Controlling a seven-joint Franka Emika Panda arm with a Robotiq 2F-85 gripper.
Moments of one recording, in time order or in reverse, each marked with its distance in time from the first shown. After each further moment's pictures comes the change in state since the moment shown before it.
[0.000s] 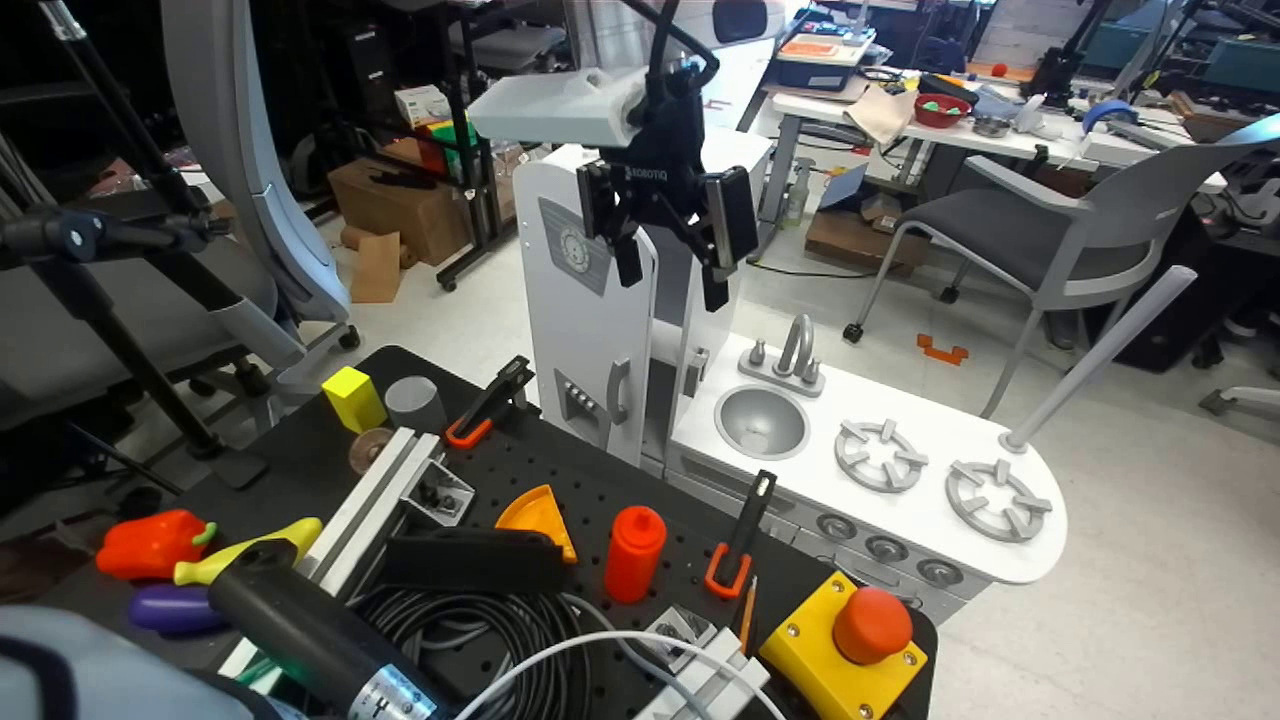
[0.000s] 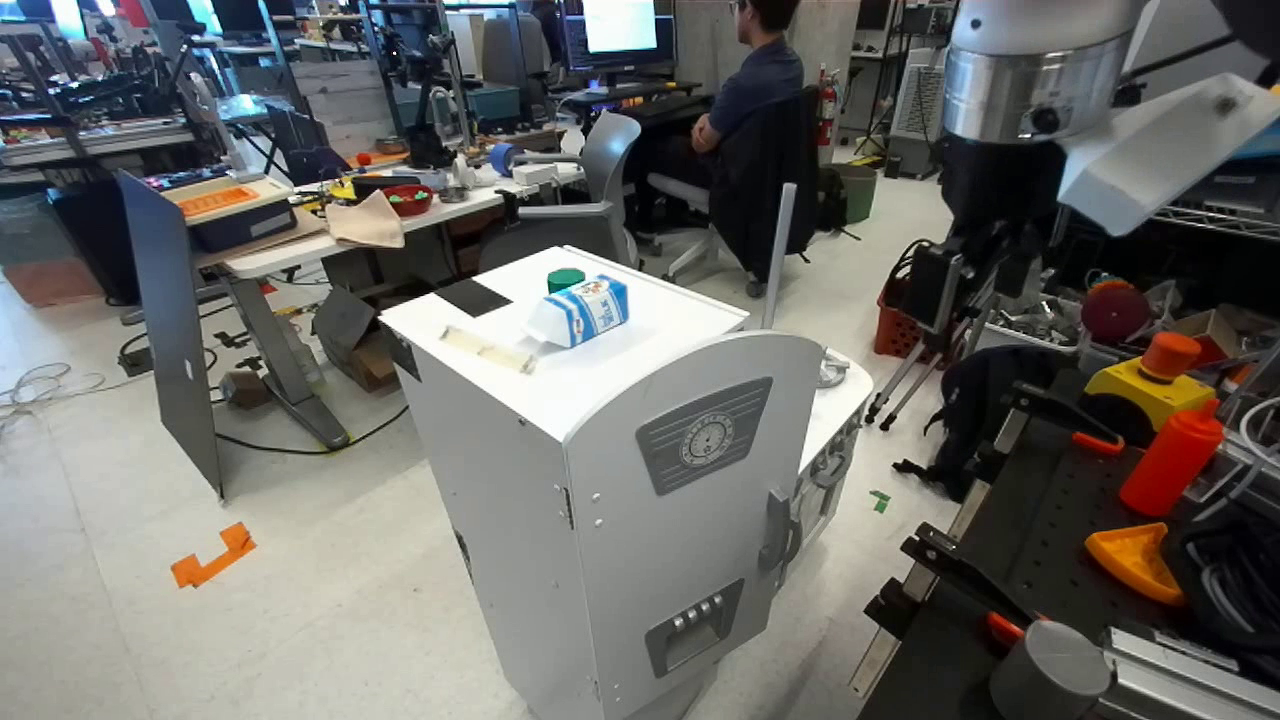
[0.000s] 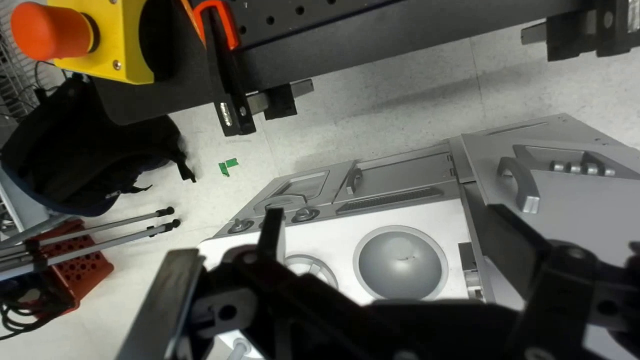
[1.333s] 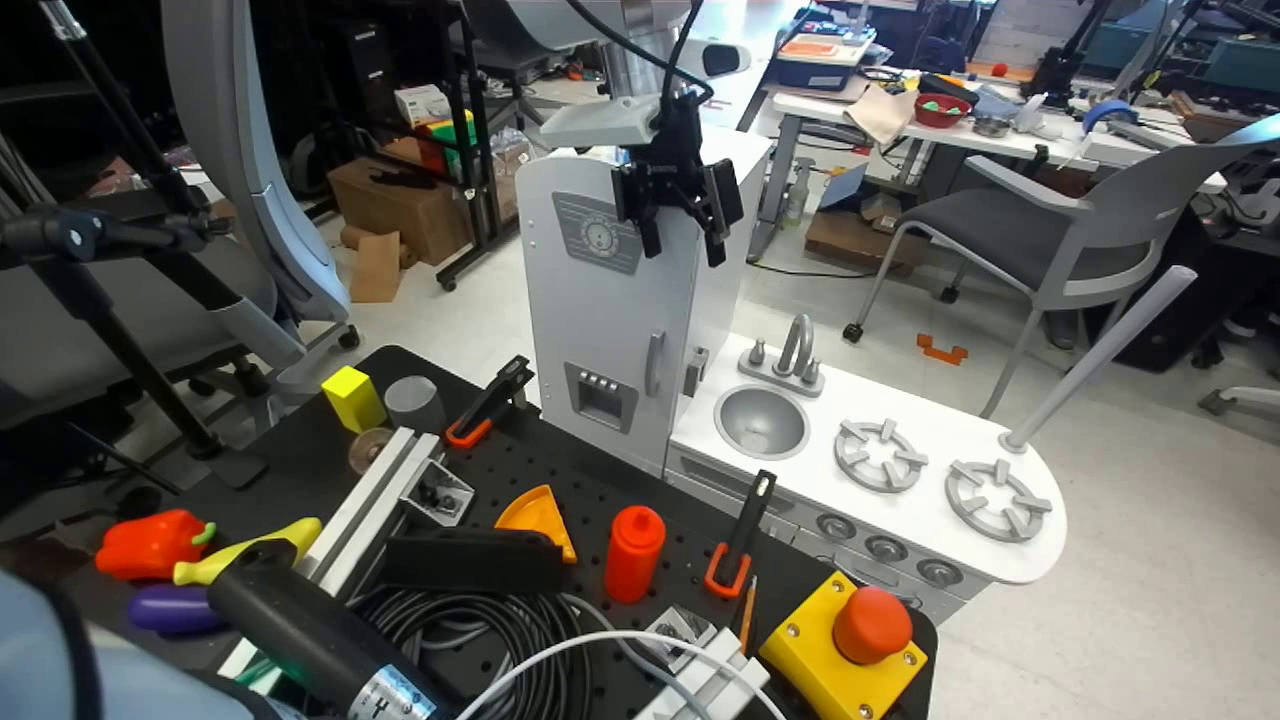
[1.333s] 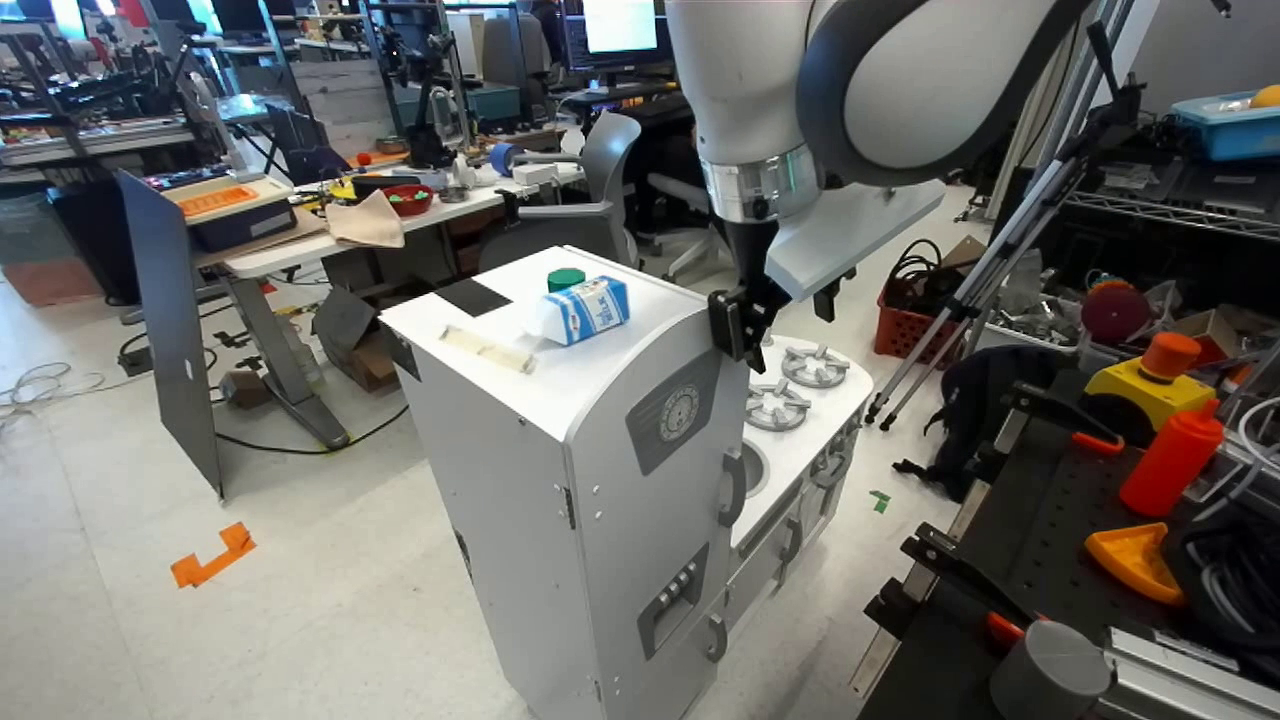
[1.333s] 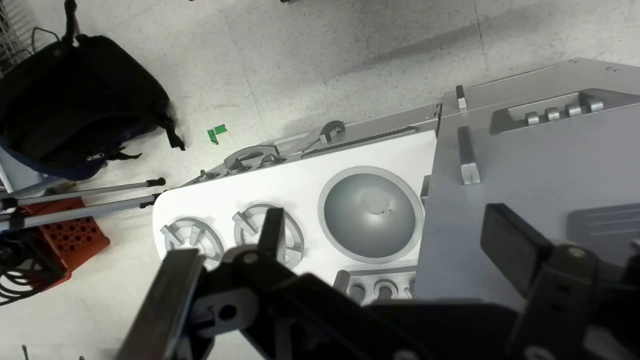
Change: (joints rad) arm 0.277 0.500 -0.189 0.529 -0.053 -0.101 0.123
